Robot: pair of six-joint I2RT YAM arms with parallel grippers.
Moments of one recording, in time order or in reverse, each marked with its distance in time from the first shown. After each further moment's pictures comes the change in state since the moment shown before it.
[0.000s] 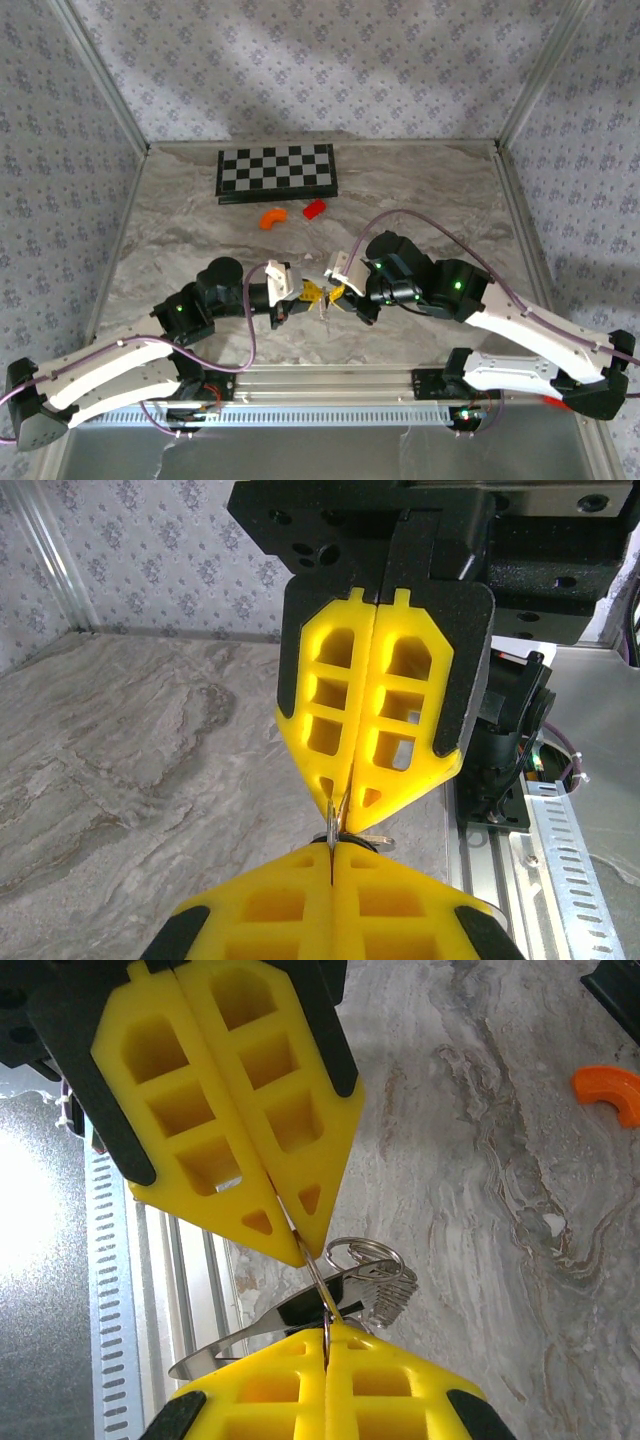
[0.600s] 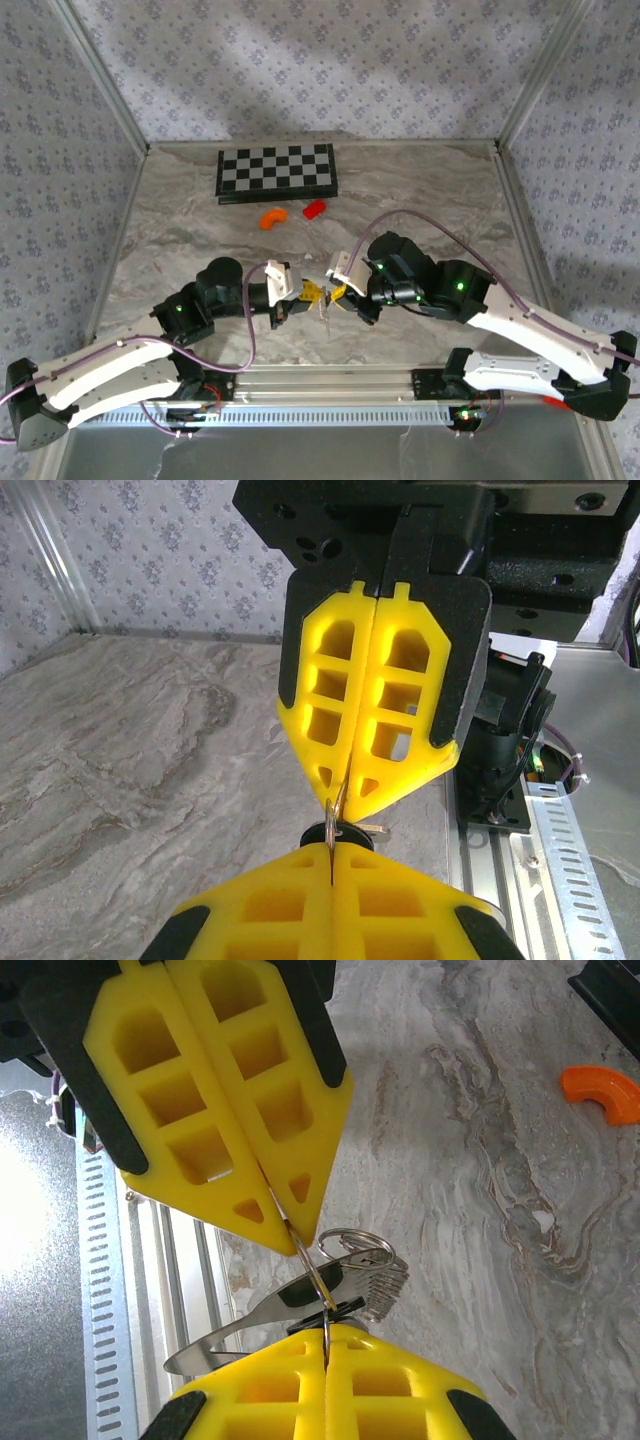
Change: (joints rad) left arm 0.000 -0.002 0.000 0.000 0.000 0.000; right arm 0.003 -0.010 0.000 -0.006 0.023 0.000
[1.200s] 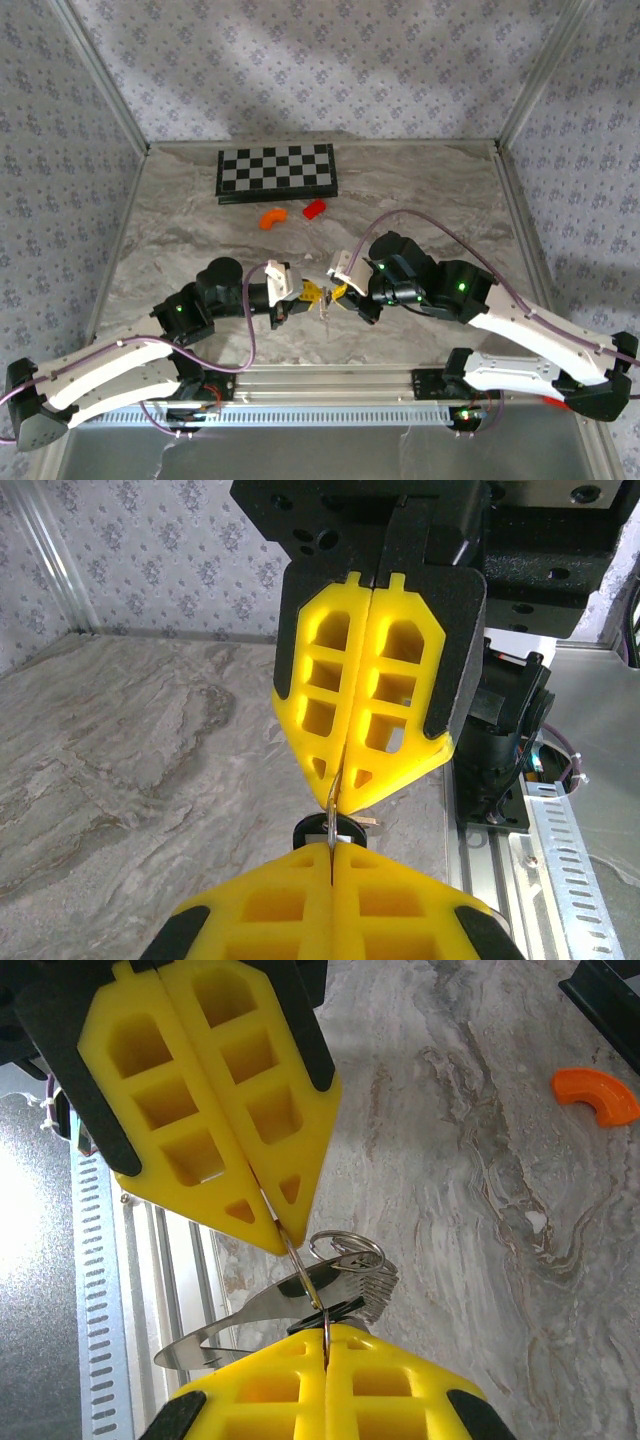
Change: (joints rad) left arm -0.001 0.000 0.000 0.000 0.000 0.000; right arm 0.000 -0.006 0.000 0.002 0.007 0.000
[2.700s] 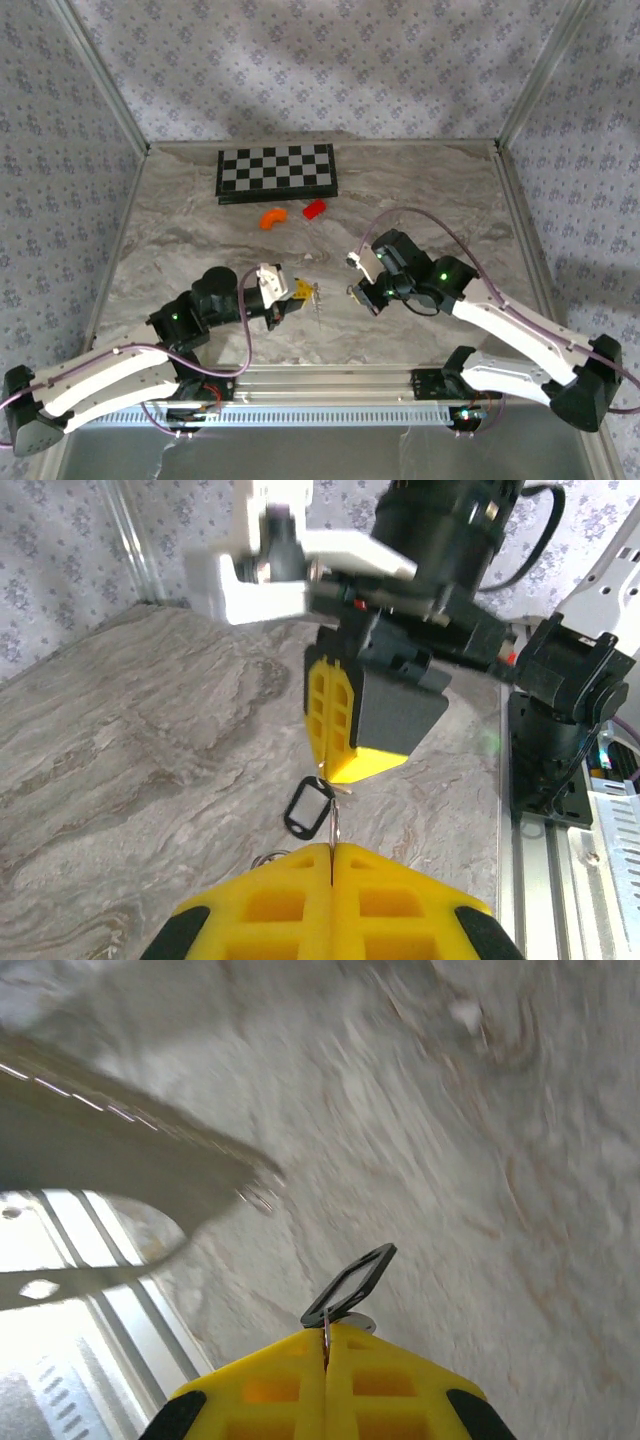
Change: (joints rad) left arm -0.005 -0.082 -0.090 0.009 -0.155 -0.027; right arm -0.230 0.041 -0.212 0.012 -0.008 0.250
